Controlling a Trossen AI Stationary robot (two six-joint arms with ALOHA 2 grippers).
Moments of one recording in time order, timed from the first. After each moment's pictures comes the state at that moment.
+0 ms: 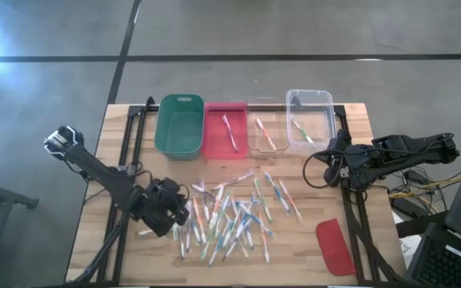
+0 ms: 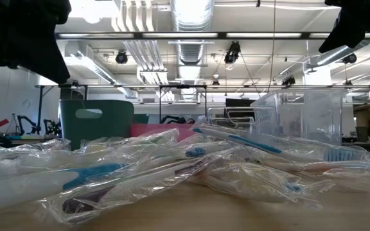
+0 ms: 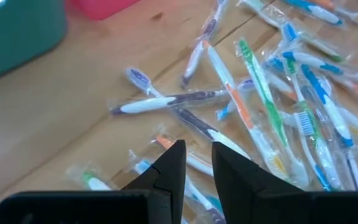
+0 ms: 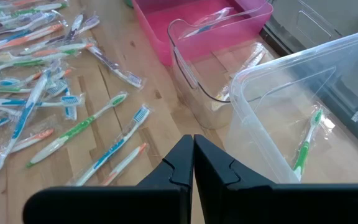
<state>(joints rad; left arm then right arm) -0.65 1.28 0.86 -0.76 -0.65 -1.43 0.22 0.59 0.79 -1.01 0.47 0.46</state>
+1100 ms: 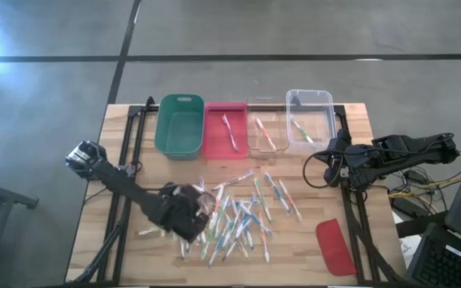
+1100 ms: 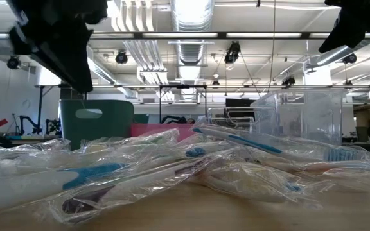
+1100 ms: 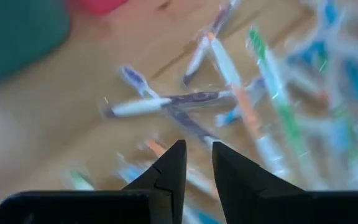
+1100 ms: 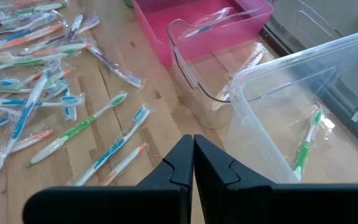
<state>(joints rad) -0.55 1.62 1.18 -0.98 -0.58 -1.34 0.22 0.59 0.79 -1.01 0.47 0.46</state>
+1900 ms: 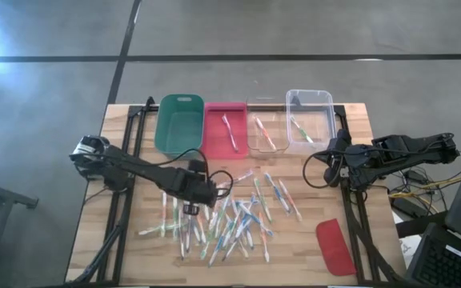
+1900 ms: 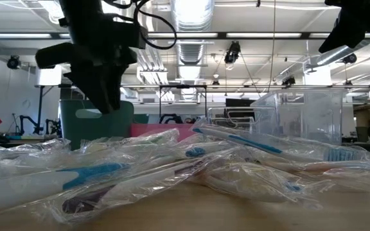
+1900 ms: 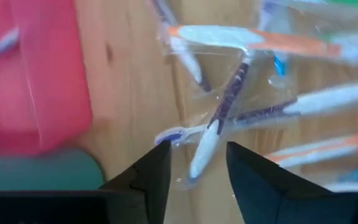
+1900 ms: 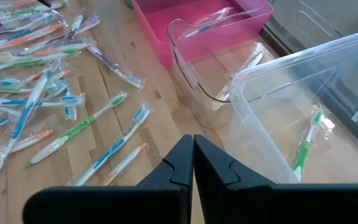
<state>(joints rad) -0.26 1.62 1.17 -0.91 -0.36 -0.03 0.22 0.59 0.79 -1.01 0.47 0.46</state>
